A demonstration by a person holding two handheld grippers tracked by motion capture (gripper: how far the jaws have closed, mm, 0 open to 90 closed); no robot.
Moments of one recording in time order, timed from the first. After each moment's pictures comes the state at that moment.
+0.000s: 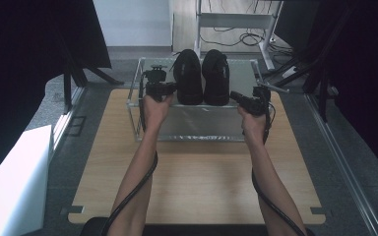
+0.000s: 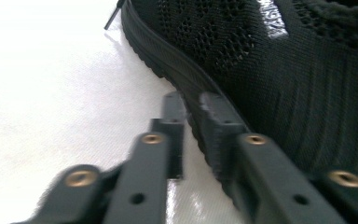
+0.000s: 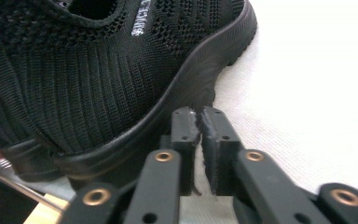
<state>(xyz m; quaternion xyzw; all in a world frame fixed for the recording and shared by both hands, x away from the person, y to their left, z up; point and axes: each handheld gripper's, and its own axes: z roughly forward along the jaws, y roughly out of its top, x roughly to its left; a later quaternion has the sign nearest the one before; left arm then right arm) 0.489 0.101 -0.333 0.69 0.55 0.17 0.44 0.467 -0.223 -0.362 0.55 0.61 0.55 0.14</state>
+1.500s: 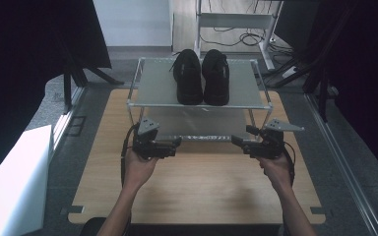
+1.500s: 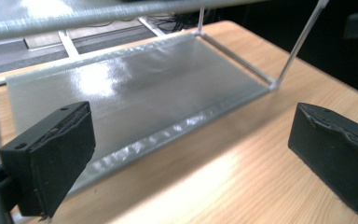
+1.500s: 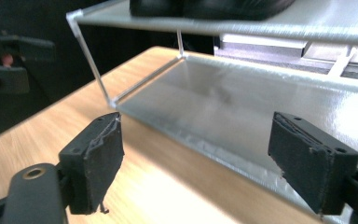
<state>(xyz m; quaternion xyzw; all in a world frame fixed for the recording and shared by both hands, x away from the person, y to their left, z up) 0.323 0.115 -0.386 0.75 0.42 0.21 0.46 0.349 -0.254 -0.390 0.38 0.73 0.55 0.15</state>
